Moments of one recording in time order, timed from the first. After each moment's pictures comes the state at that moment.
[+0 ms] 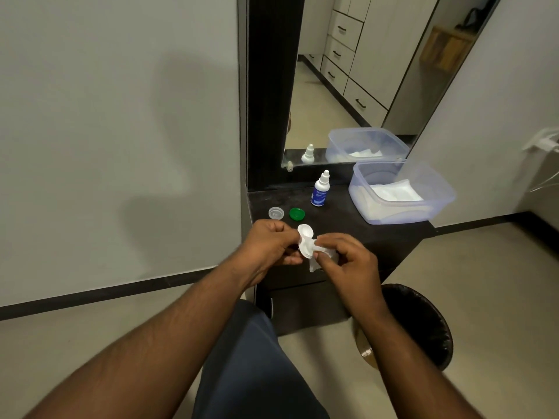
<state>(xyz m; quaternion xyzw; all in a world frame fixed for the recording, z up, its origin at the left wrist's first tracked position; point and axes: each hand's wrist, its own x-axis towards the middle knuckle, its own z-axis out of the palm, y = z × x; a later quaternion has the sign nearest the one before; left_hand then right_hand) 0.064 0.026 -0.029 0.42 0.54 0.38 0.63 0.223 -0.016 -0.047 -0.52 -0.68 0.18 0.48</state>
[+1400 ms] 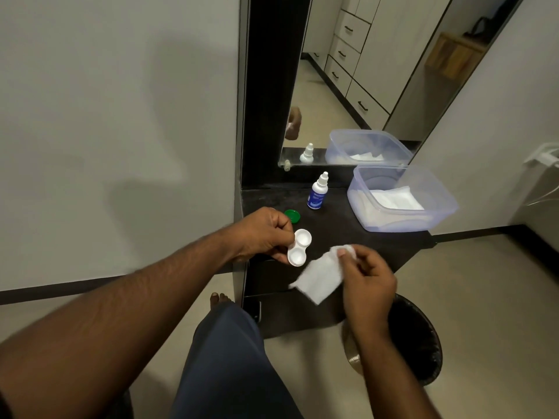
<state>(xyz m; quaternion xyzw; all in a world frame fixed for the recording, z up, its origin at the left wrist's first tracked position) 0.053 0.063 -0.029 0.59 0.48 0.25 0.60 0.229 -0.019 -0.055 -0.63 -0.43 0.25 0.60</state>
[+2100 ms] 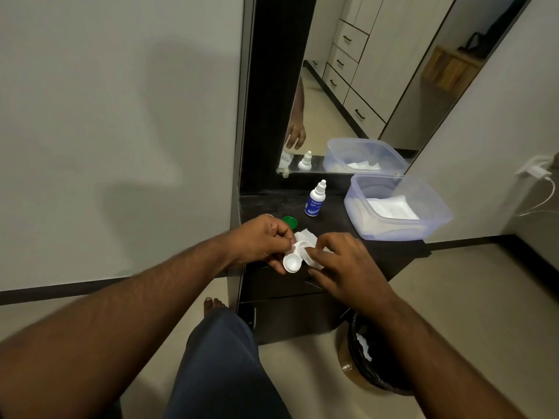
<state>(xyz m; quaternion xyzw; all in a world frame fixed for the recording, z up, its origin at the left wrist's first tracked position) 0.049 0.060 -0.023 0.63 0.45 0.22 0.59 0.261 0.023 -0.035 -0.43 -0.89 -0.07 0.15</state>
